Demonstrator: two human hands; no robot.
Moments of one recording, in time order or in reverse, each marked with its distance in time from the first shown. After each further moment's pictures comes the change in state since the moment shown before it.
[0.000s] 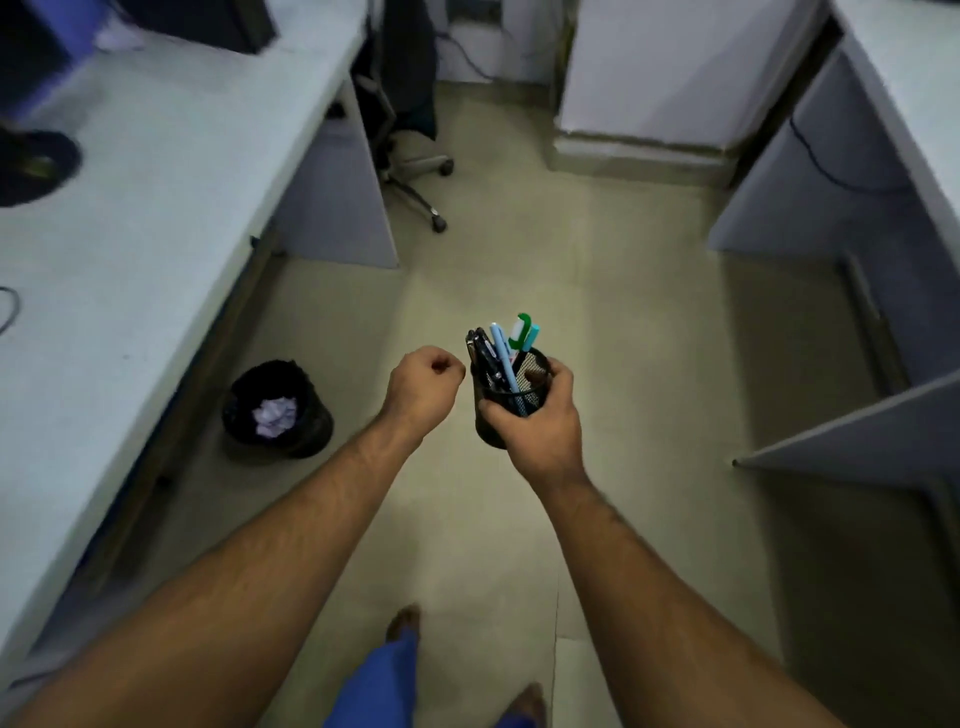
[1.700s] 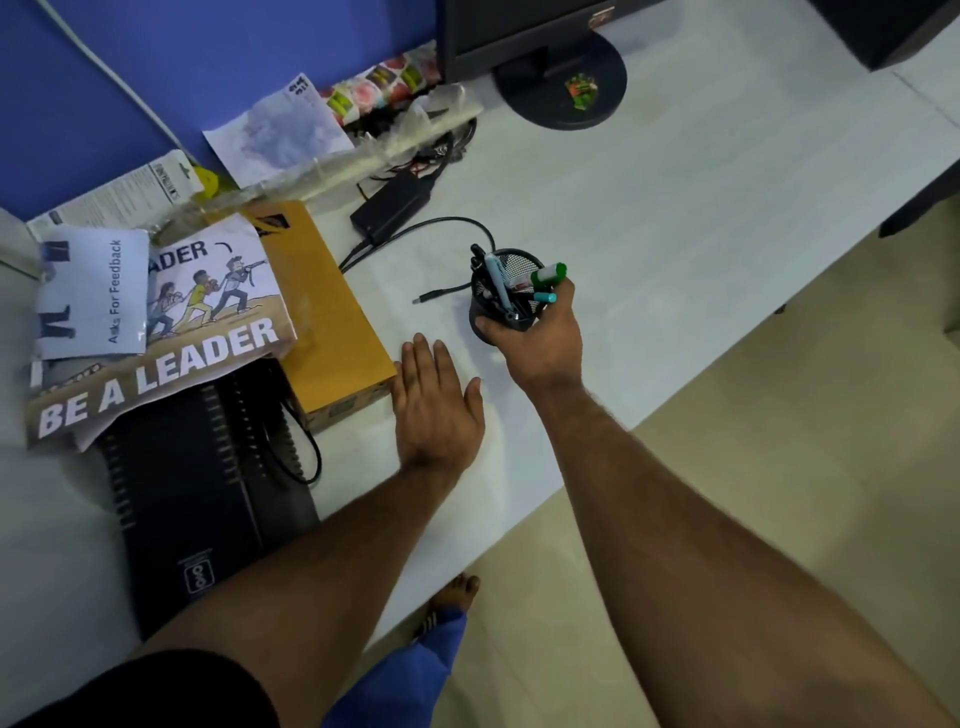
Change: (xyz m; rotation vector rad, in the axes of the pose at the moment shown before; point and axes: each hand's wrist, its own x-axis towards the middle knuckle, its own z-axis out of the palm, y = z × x) left_hand 0.131 -0.298 -0.394 0.733 0.543 -0.436; right_hand 0.033 -0.175 0.621 -0.273 -0.682 -0.254
